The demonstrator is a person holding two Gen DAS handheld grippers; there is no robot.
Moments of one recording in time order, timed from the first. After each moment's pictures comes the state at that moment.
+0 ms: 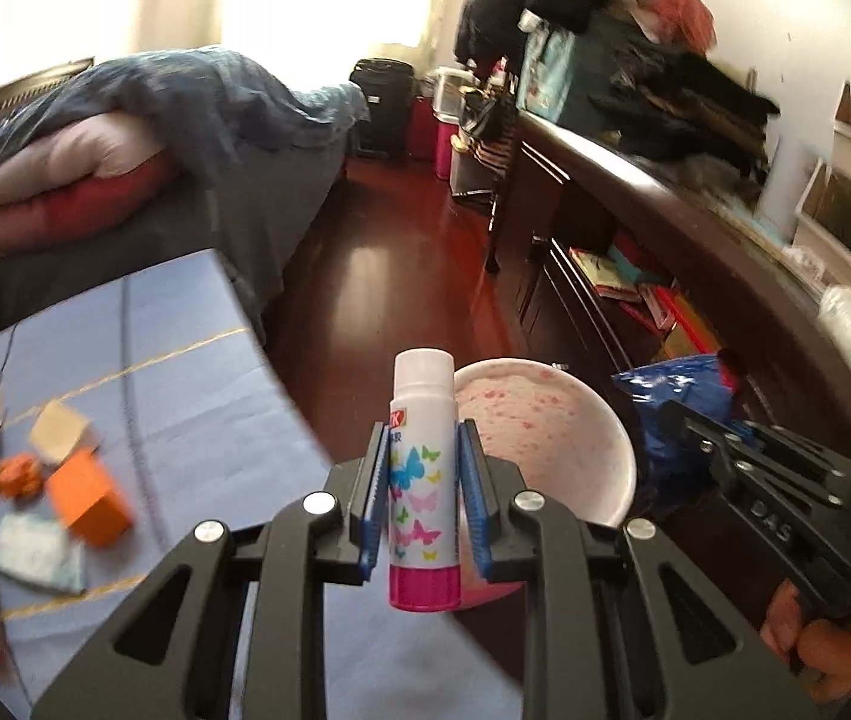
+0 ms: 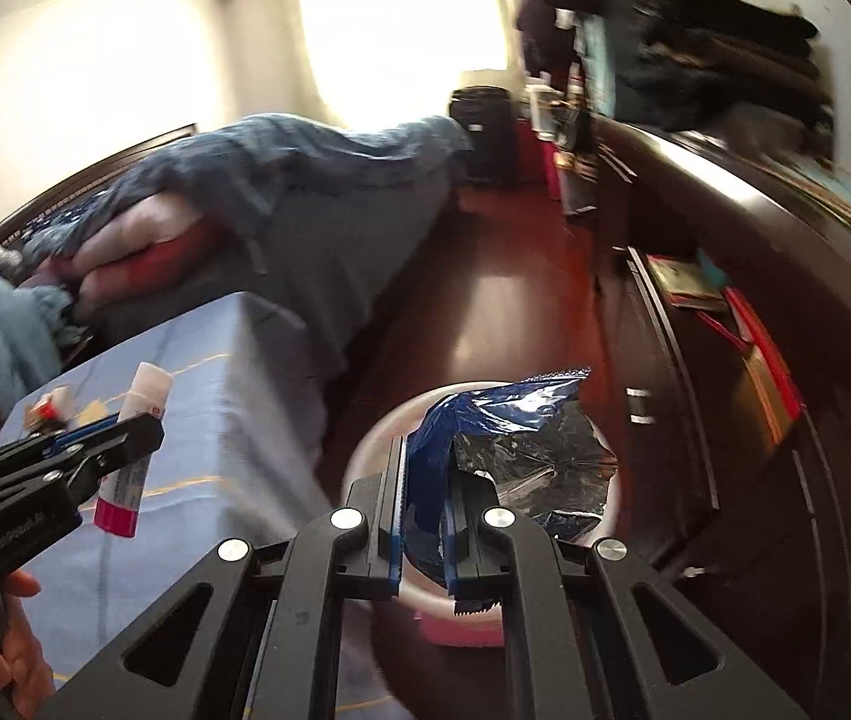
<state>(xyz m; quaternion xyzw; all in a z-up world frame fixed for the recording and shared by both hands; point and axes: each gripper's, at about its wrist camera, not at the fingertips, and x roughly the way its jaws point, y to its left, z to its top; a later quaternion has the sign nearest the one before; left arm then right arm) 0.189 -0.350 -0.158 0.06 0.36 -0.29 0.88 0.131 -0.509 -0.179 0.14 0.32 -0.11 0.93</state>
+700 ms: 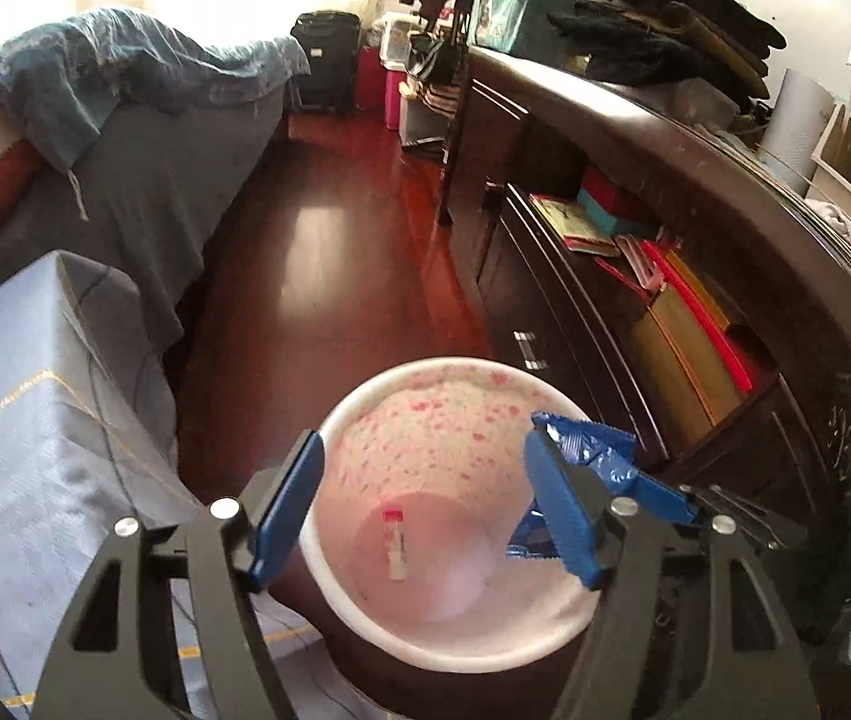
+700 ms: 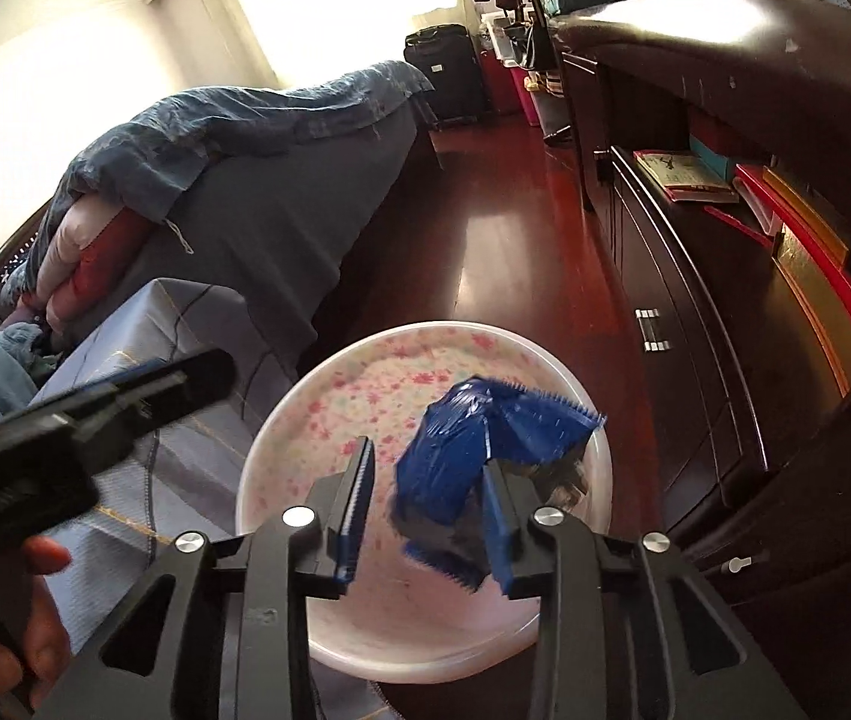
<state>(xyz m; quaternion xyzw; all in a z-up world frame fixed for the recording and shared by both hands) 0.241 -0.453 -0.212 0.08 0.40 -0.34 0.85 0.167 -0.571 -0.263 0.22 0.37 -0.10 0.90</state>
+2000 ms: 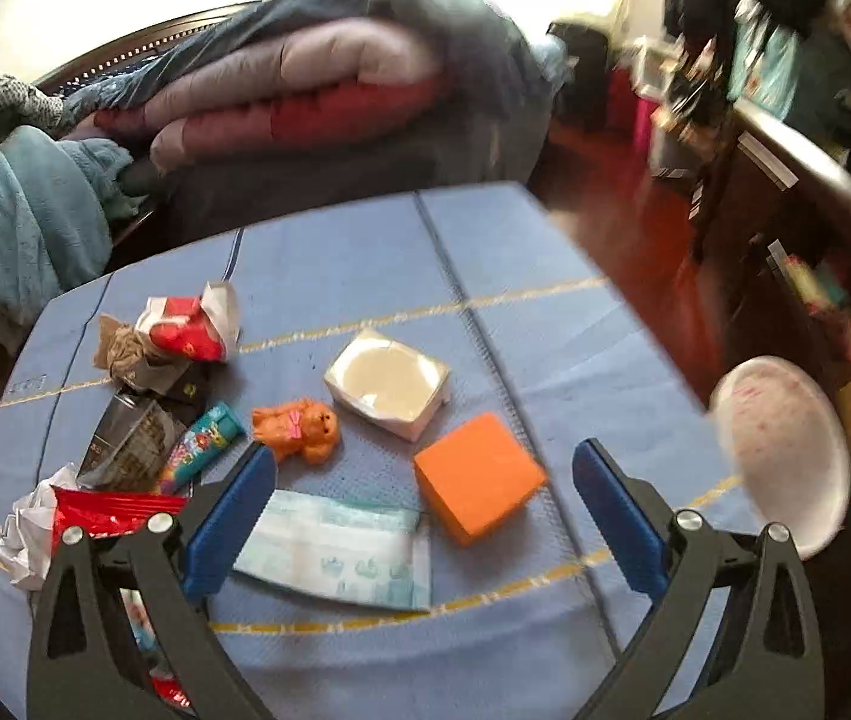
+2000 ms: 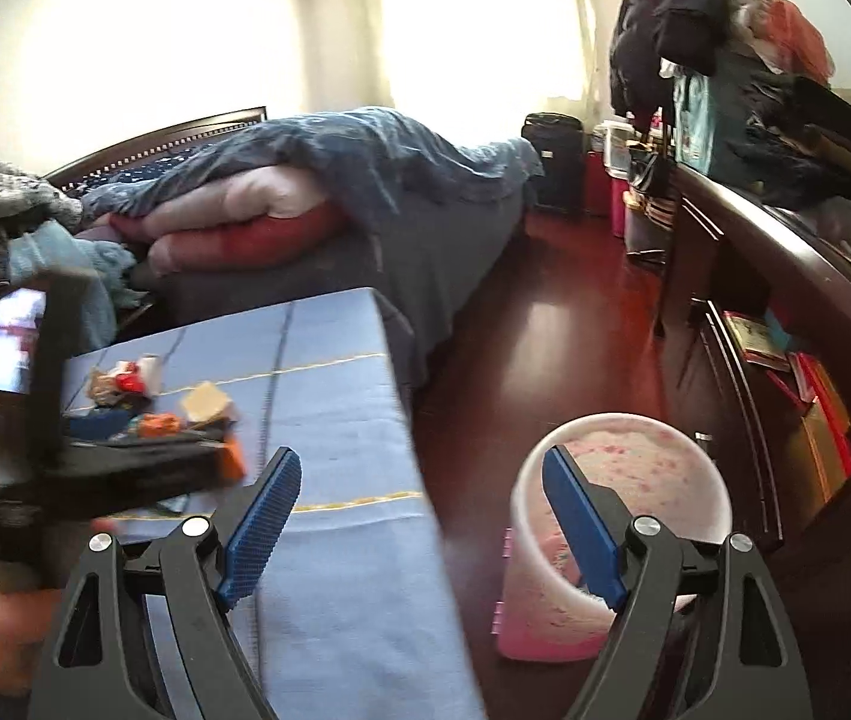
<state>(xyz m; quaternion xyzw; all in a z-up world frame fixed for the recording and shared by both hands) 0.260 -0.198 -0.184 0.06 0.42 -0.06 0.90 0.151 -0.359 -0.141 0.07 0.31 -0.04 0.95</state>
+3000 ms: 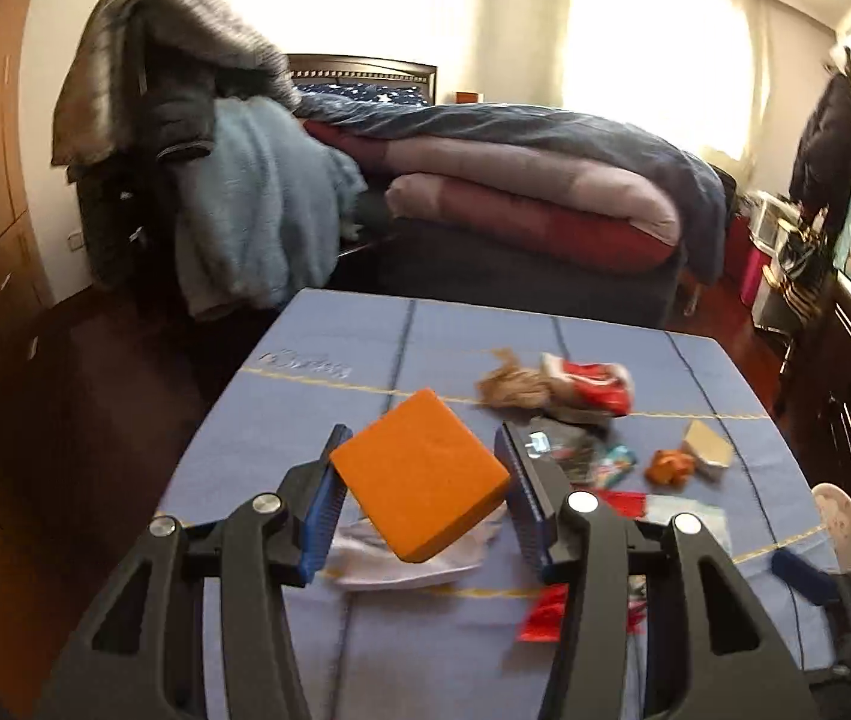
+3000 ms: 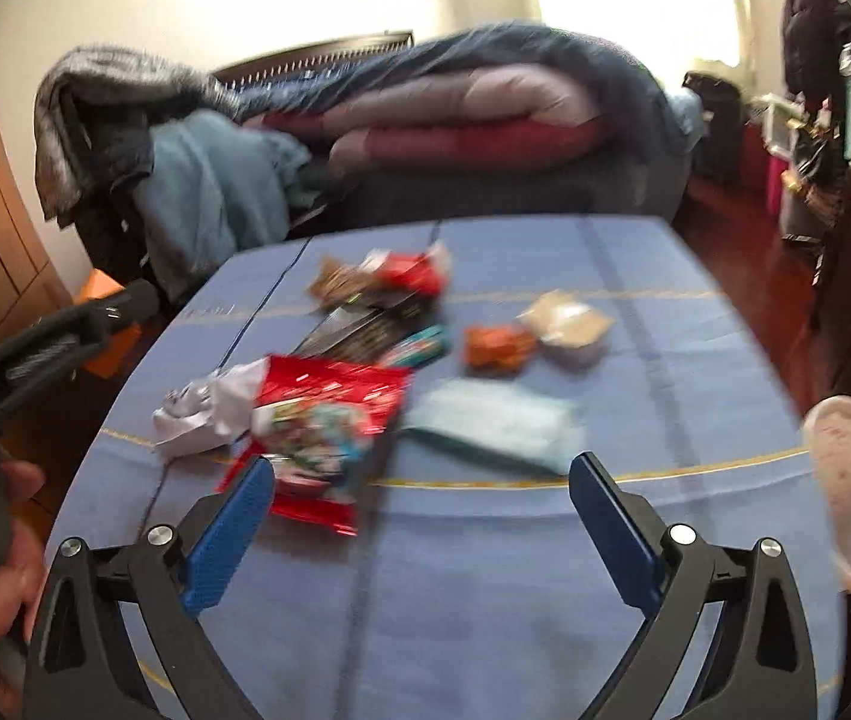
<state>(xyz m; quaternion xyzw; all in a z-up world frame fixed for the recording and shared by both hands) 0.180 0.045 -0.115 -0.06 0.31 0.07 0.95 0.196 -0.139 -0.182 0.06 0.40 0.13 0.91</state>
